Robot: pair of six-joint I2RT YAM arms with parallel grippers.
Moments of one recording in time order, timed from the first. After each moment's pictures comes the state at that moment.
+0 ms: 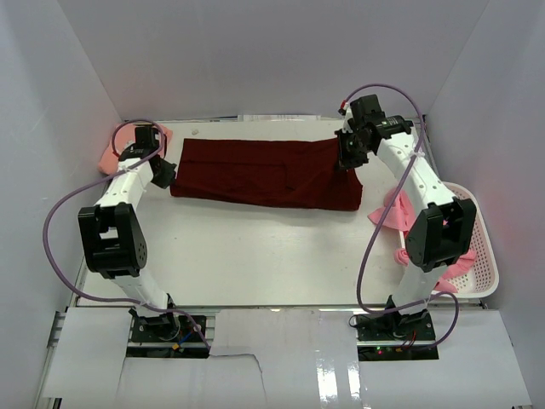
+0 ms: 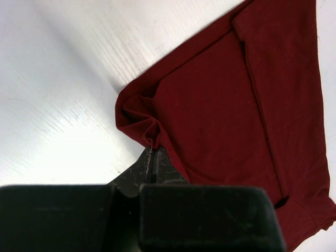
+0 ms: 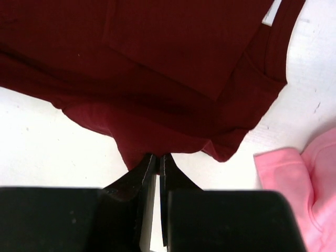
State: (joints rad) left arm 0.08 1.71 1.34 -0.63 -0.16 -0.94; right arm 0.31 1.76 1.72 -0.96 -0.16 0.15
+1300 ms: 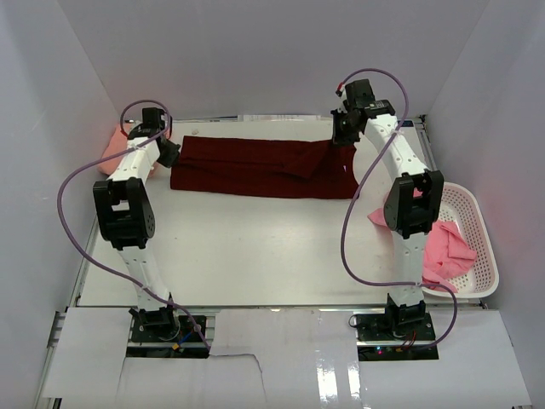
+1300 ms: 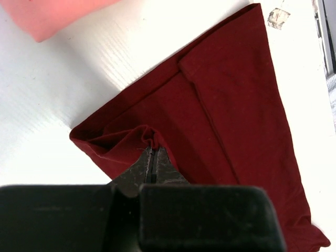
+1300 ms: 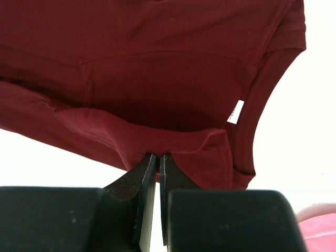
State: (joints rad) left arm 0.06 2.02 1.69 -0.63 -0.17 -0.91; right arm 0.25 2.16 2.13 -0.89 -0.15 0.15
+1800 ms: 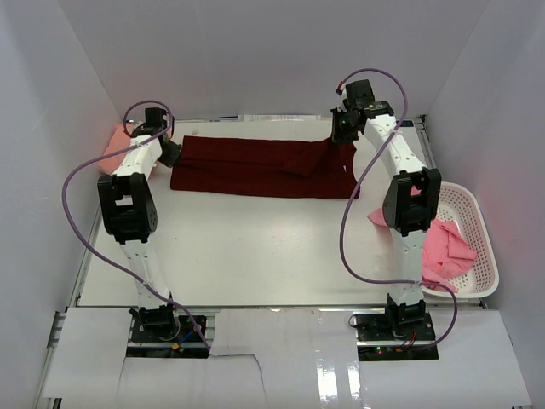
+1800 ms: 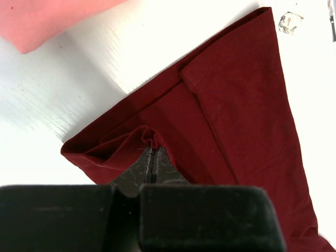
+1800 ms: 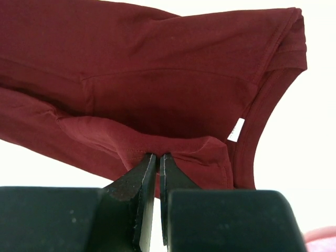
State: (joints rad) left arm 0.06 2.10 1.76 -0.65 -0.17 -0.91; right arm 0.24 2.20 2.14 -0.83 -0.18 0.15
